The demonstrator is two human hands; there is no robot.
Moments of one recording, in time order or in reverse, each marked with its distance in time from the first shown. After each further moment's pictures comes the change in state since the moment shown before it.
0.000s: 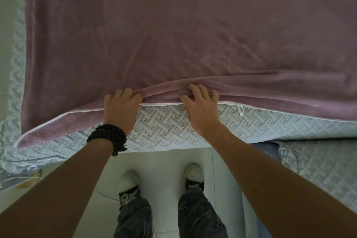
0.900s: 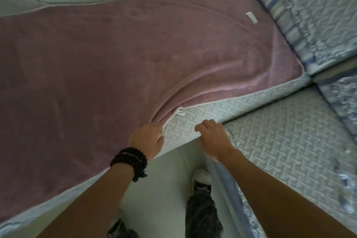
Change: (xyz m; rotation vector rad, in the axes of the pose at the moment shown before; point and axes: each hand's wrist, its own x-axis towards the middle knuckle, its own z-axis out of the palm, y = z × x) left_hand 0.001 0.210 -0.051 -0.338 -0.315 0.368; right_hand -0.175 0.138 -0.055 0.183 -0.117 0.354
